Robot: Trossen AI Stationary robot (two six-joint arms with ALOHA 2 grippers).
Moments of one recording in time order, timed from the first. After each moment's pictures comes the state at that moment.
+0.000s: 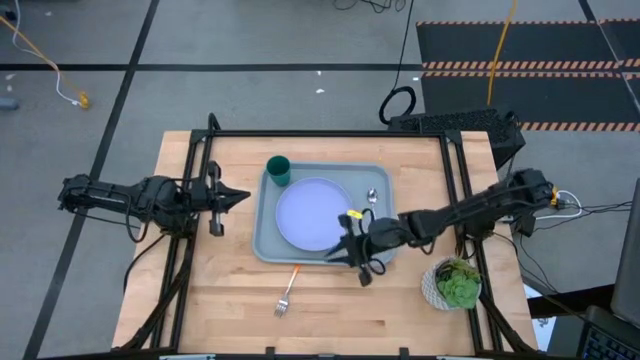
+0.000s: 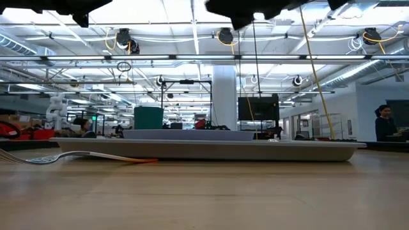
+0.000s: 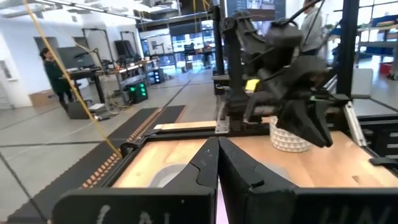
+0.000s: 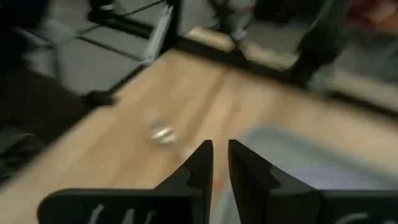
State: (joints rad) left arm -0.16 0.43 0.42 0.07 -0.27 0.16; right arm 0.24 1.52 0.88 0.28 -0.02 -0.18
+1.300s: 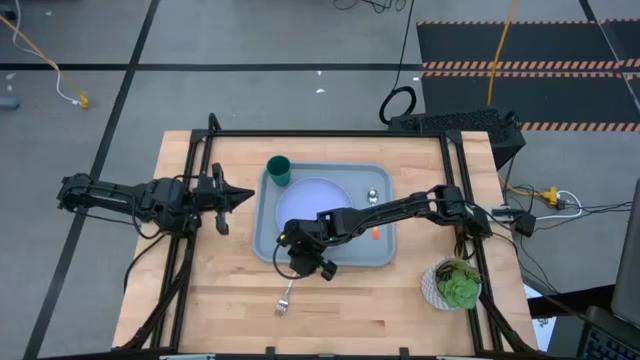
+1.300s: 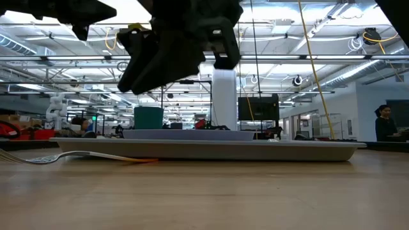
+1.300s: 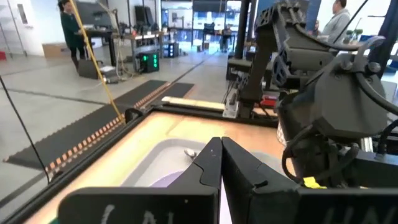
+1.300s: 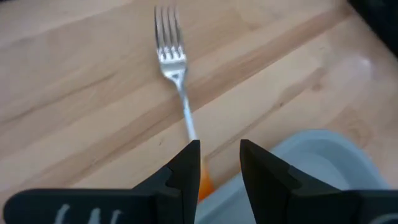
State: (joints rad) left arm -0.16 0.47 0.42 0.02 -0.34 -0.06; right arm 0.14 2.17 1.73 -0.47 -0.37 -0.77
